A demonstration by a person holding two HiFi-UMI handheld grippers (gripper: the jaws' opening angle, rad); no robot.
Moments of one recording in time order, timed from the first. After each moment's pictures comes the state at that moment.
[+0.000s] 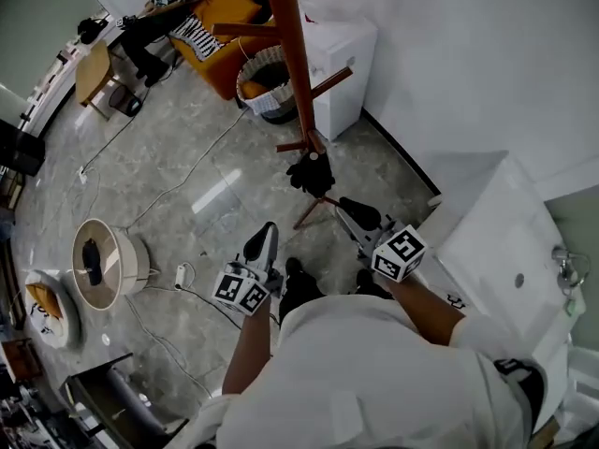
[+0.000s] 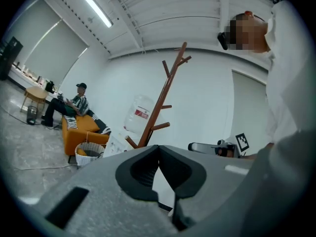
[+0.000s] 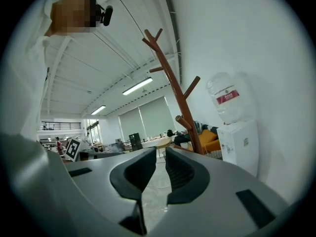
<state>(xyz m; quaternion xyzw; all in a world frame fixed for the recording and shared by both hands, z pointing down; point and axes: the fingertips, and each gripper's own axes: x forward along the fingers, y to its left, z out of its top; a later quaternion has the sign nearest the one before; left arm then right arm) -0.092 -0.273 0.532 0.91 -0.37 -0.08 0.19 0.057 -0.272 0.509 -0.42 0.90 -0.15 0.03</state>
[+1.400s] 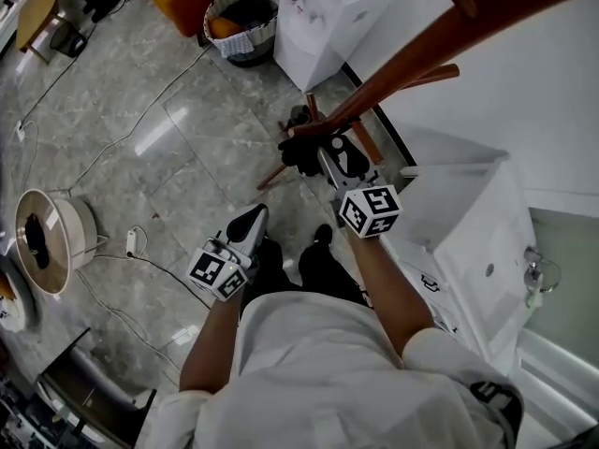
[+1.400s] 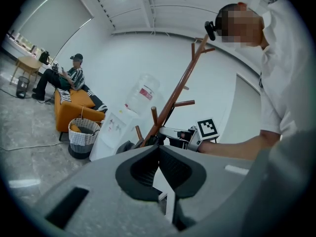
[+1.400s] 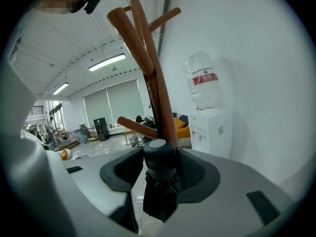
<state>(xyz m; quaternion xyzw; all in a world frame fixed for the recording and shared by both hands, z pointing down) -0.119 -0.343 0.645 0.92 -0.28 -0.04 0.27 0.041 -0.439 0.633 -0.57 0.80 -0.18 -0.08</state>
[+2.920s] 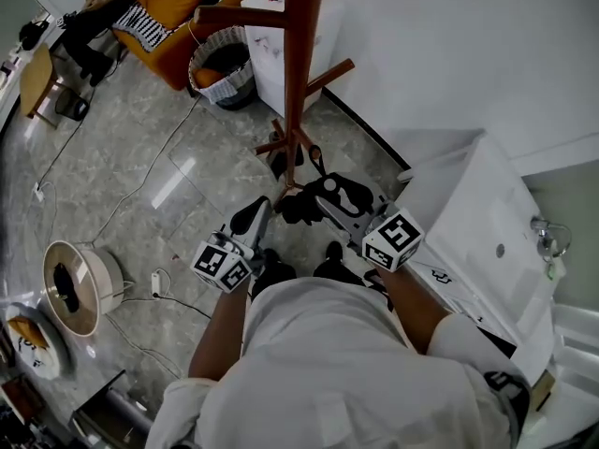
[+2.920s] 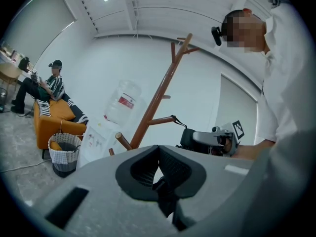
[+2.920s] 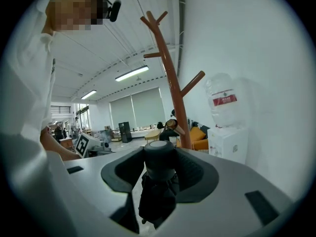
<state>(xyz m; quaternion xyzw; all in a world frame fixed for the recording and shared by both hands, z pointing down) -0.059 -0.357 0.554 0.95 -0.22 -0.05 0.21 0.051 -0.333 0.505 -0.47 0.87 -0.13 -0.05</state>
